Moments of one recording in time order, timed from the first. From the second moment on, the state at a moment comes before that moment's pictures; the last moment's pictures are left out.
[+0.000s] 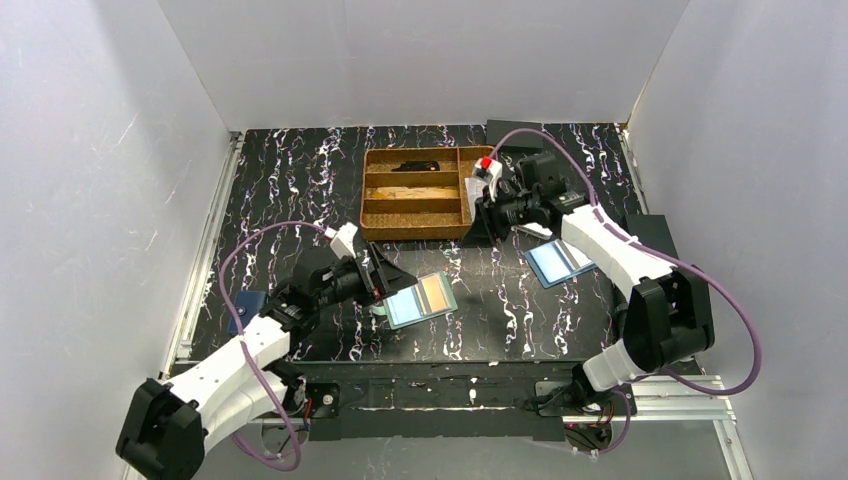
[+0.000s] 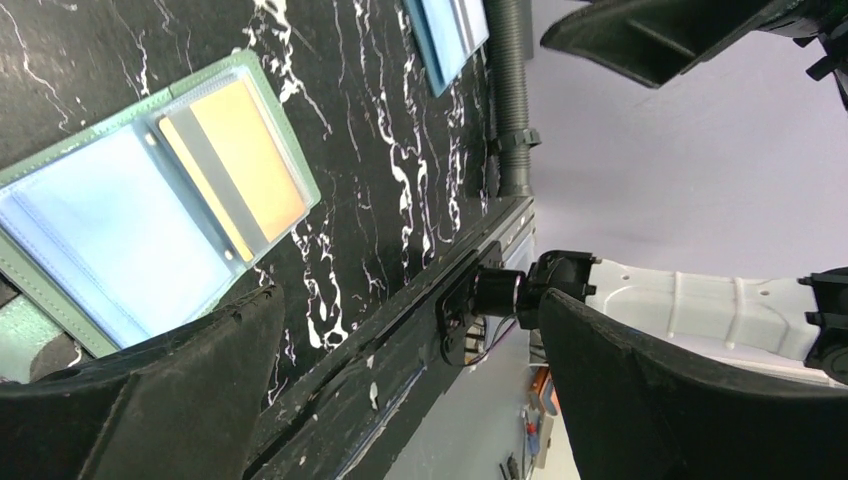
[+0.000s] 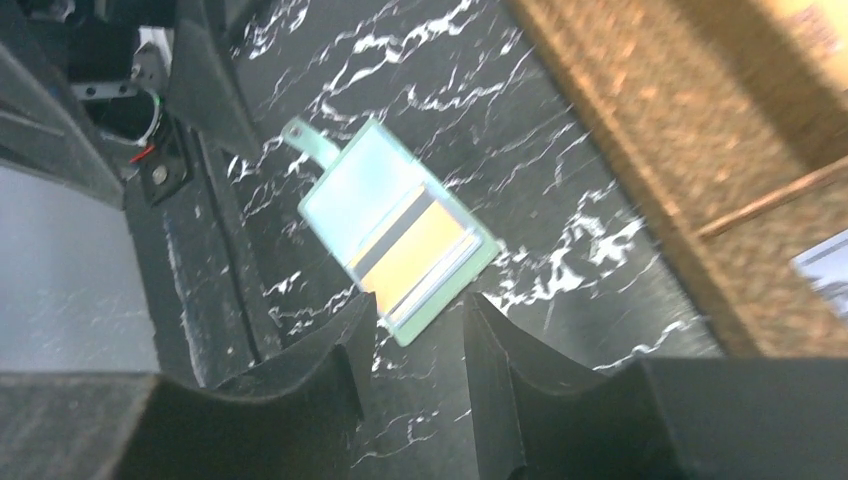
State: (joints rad) left arm -0.52 0.87 0.40 0.09 0.45 -1.00; right arm 0.40 1.51 1.19 -0.45 -0.86 -0.19
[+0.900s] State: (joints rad) left arm -0.68 1.33 0.51 0.10 0.31 -1.03; right arm 0.46 1.53 0.79 0.03 -0.88 0.24
